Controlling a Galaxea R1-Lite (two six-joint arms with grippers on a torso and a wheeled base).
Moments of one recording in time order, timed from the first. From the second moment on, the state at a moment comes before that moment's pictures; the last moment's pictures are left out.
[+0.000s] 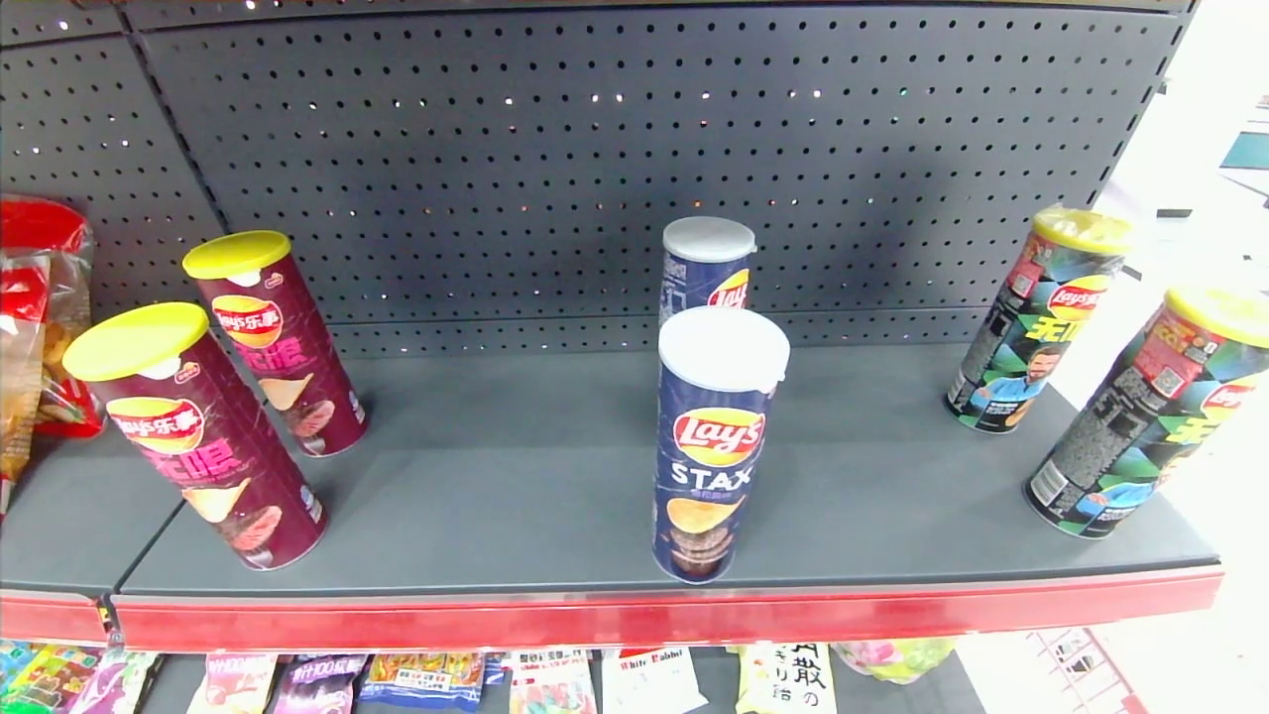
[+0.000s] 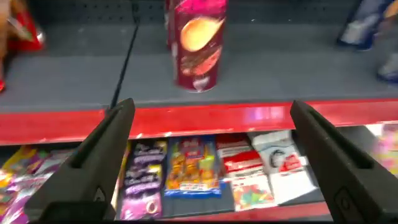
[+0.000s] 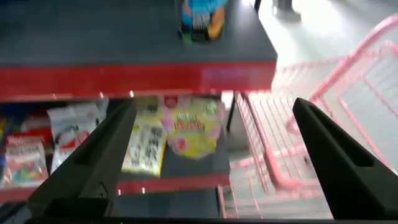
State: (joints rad) left arm -0.19 0.10 -0.04 -0.05 0.14 -0.02; right arm -0.07 0.11 -0.08 0.00 0.01 -0.04
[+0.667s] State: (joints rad) left arm 0.00 0.01 0.00 0.00 -0.02 0.01; right arm 0.00 0.01 0.00 0.00 -0.04 -0.01
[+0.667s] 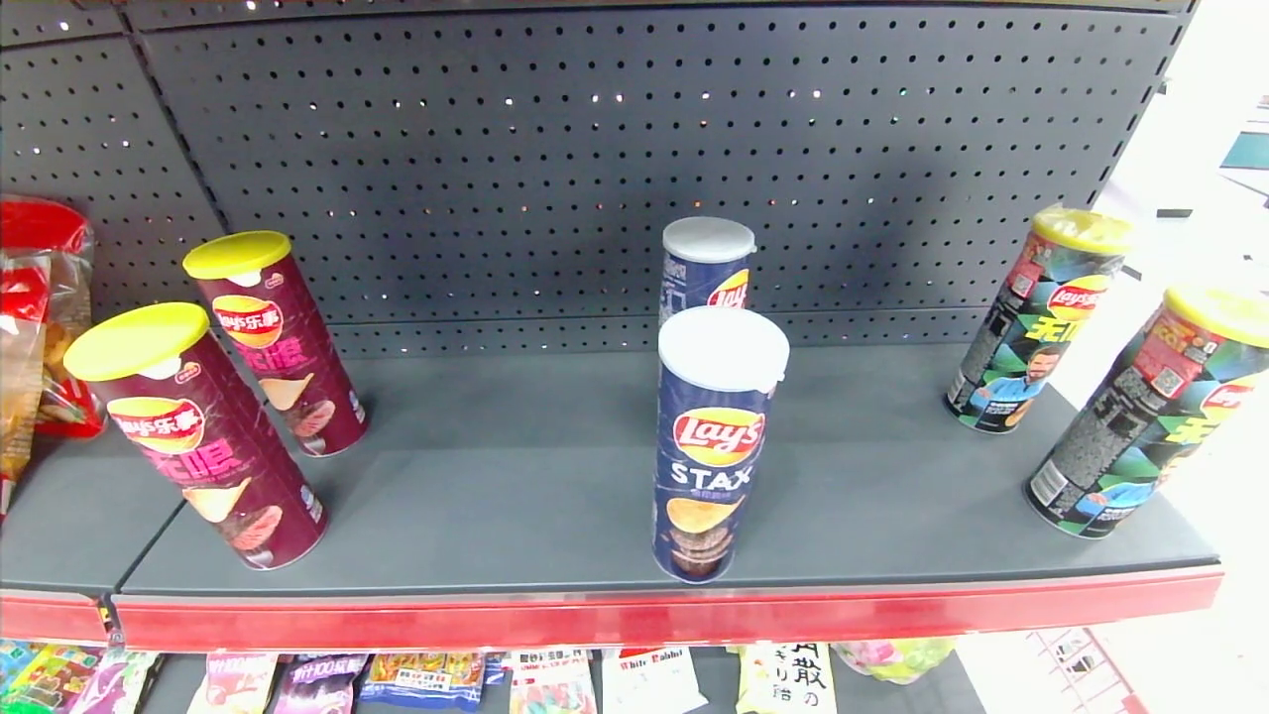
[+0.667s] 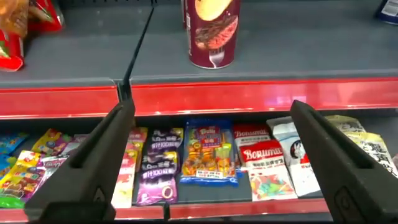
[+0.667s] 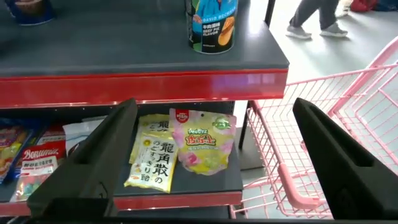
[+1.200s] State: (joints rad) left arm 0.00 0.00 0.00 0.00 -0.06 -0.01; right arm 0.00 0.00 0.00 0.00 -0.03 0.00
